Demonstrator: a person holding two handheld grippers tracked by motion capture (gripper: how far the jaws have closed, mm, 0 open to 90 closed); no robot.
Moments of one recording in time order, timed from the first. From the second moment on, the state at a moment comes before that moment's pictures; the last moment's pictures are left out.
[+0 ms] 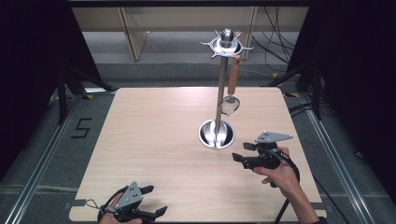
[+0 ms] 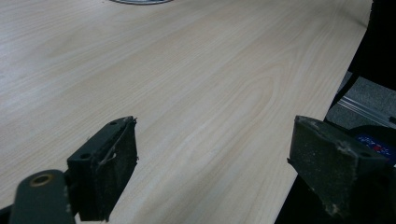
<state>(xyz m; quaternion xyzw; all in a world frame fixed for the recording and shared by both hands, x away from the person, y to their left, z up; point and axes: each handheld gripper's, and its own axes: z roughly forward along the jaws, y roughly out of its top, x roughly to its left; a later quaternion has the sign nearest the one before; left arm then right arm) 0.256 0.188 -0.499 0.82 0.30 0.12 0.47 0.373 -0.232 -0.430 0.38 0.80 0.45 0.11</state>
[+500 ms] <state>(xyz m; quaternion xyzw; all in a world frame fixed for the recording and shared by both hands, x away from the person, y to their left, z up) 0.255 0.186 -0.499 0.81 0.31 0.11 0.48 0.365 -0.226 -0.445 0.37 0.81 0.45 0.09</state>
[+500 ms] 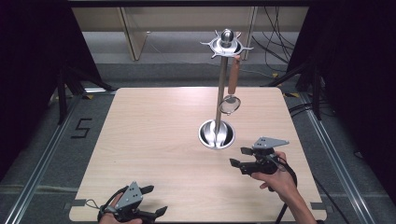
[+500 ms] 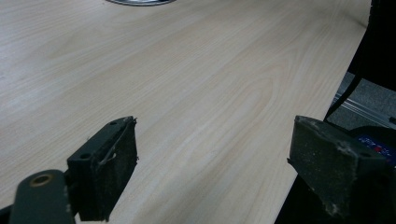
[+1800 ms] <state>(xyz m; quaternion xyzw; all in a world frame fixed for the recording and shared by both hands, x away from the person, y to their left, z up) 0.255 0.187 -0.499 0.82 0.31 0.11 0.47 0.335 -0.239 -0.476 0.41 0.79 0.45 0.08</state>
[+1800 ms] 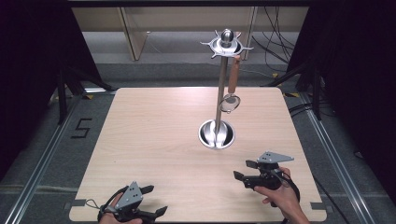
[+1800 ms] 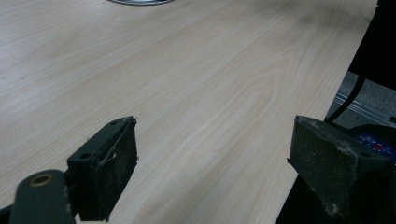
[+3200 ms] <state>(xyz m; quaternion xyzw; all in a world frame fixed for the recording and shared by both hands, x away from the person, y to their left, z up) 0.256 0.187 -0.500 0.82 0.30 0.12 0.47 0.301 -0.246 -0.488 0.38 0.82 0.42 0.09</state>
